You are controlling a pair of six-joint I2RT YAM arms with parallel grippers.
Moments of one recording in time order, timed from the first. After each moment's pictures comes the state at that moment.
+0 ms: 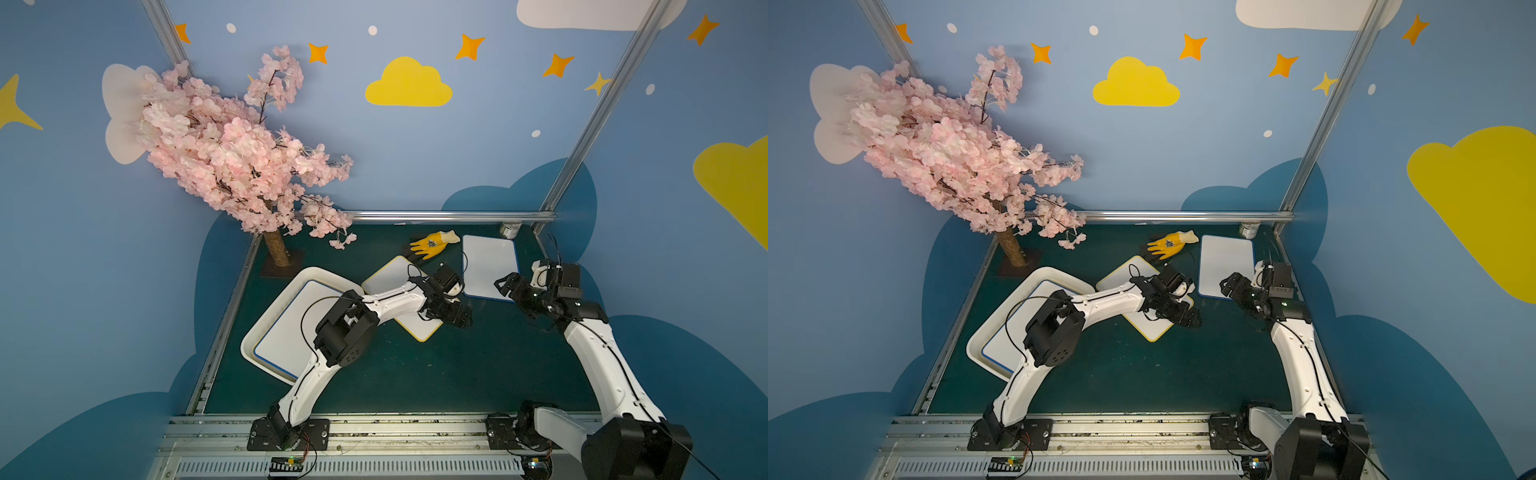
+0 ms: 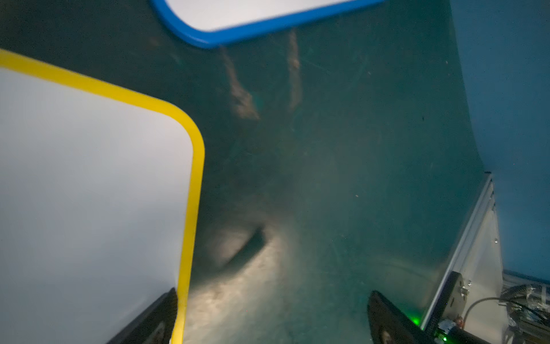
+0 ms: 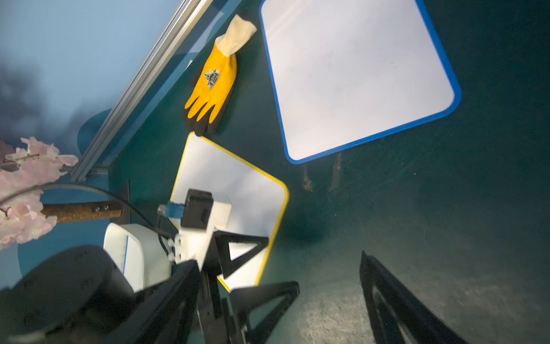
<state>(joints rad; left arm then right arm) -0.89 2.30 1.80 -0.52 0.38 -0.46 -0.05 1.10 0.92 -0.62 -0.33 0.57</state>
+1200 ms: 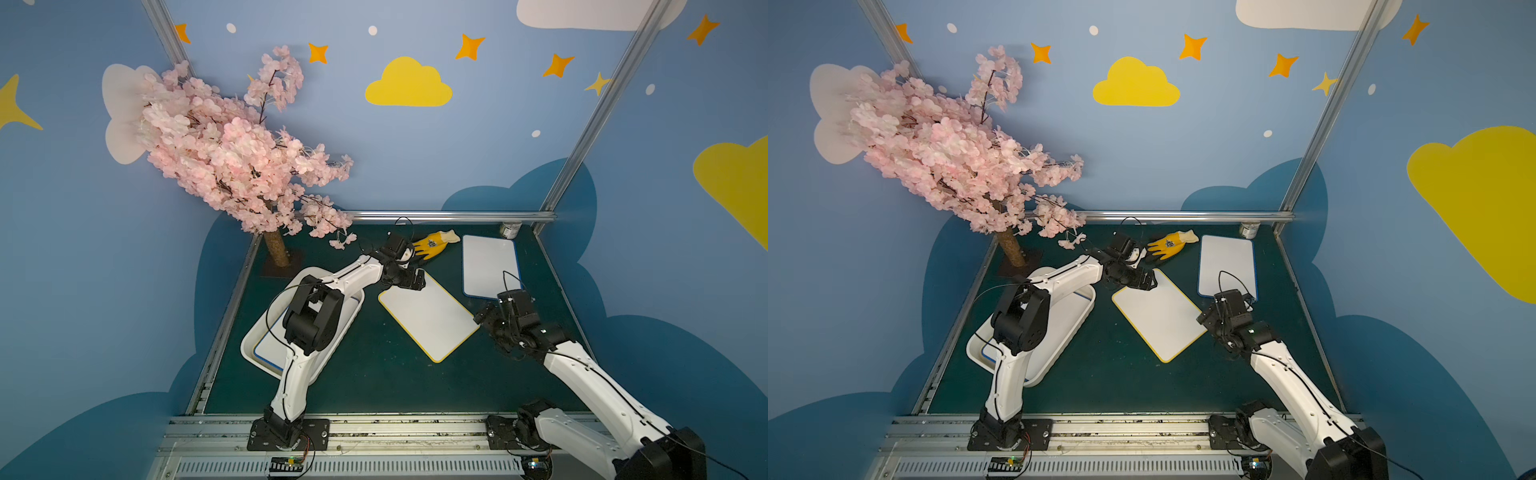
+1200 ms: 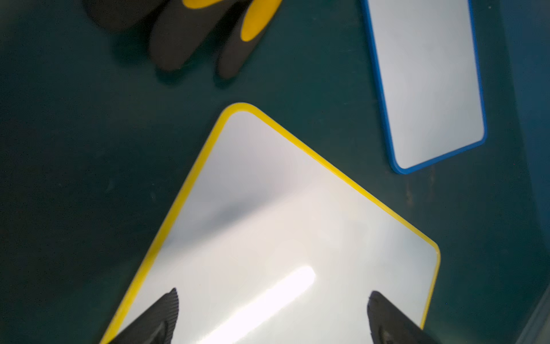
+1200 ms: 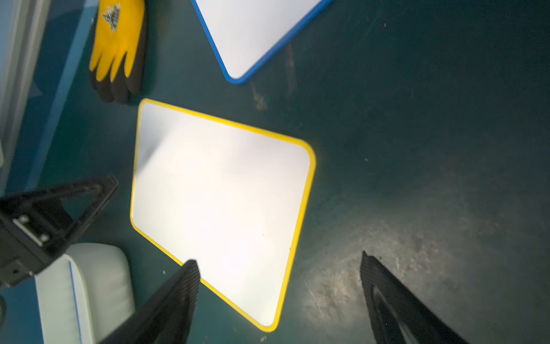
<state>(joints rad) -0.55 2.18 1.73 -0.56 0.27 -0.31 0.42 0.99 0.68 -0.66 0.10 1.08</state>
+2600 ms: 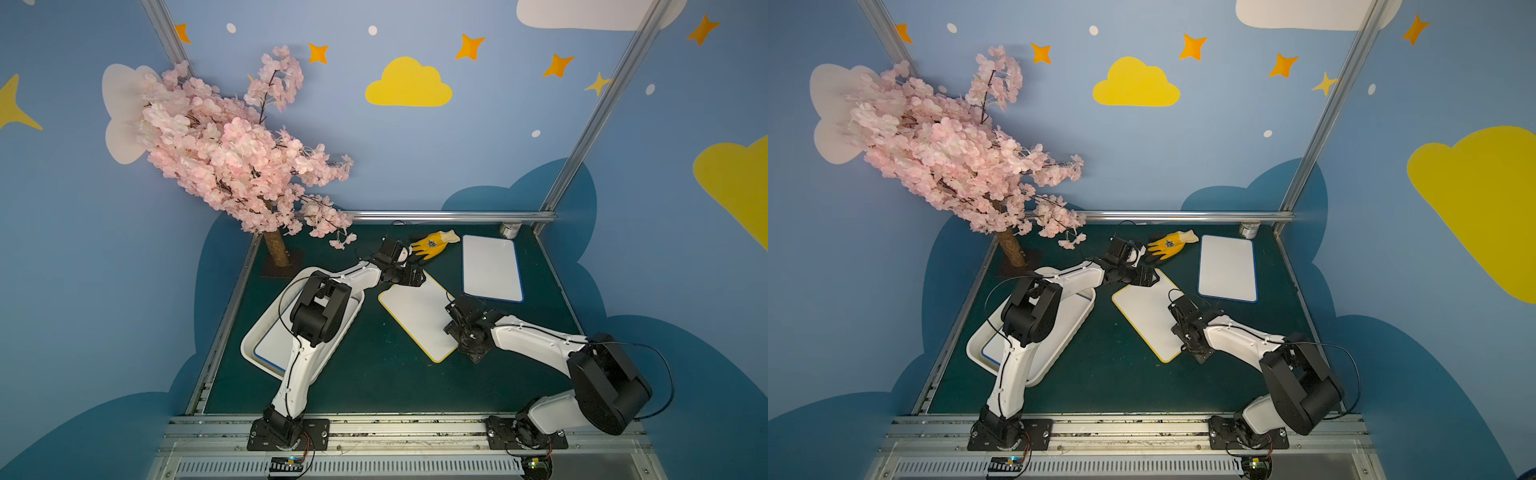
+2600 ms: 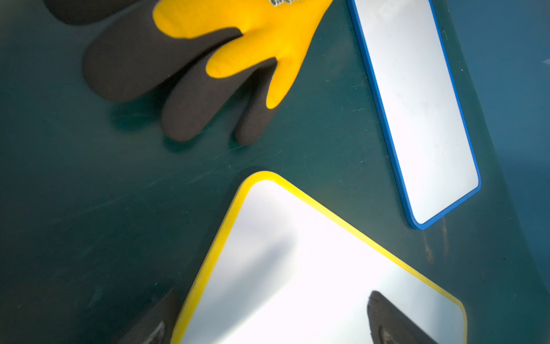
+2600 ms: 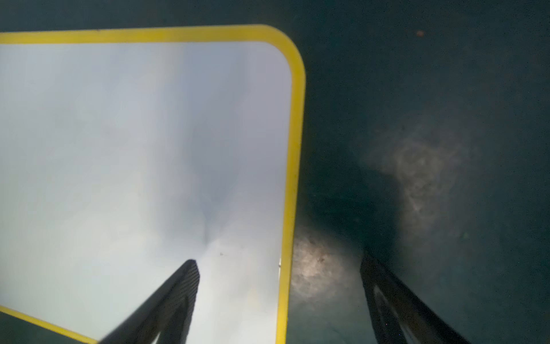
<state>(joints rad) -0.52 2.28 1.67 -0.25 0.34 -0.34 0.67 1.47 0.75 -0.58 0.20 1.44</state>
